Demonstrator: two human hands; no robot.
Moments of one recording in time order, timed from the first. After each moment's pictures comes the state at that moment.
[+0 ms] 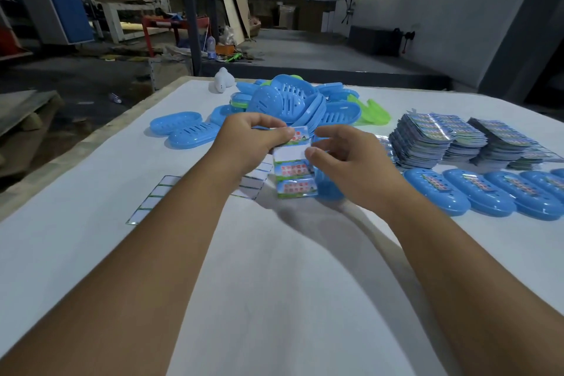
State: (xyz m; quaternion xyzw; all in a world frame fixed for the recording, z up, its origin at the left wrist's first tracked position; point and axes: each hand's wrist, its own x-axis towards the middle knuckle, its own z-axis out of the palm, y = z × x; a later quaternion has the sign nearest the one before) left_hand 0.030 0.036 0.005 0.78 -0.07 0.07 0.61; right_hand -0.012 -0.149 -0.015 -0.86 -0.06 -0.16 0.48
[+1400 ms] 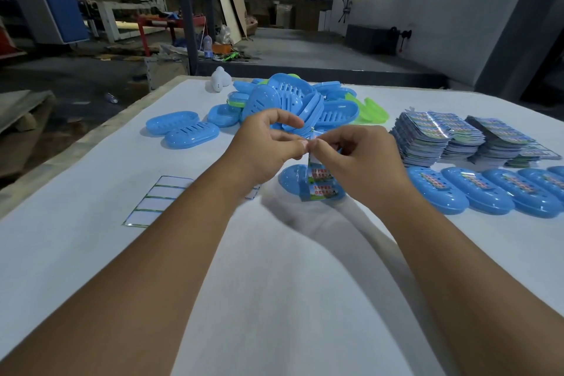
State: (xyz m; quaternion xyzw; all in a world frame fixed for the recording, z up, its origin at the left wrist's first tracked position) left_hand 0.016 0.023 0.005 0.78 -0.18 0.04 0.60; right_hand -0.016 -0.147 -0.011 -0.86 -0.05 -0.30 0.40
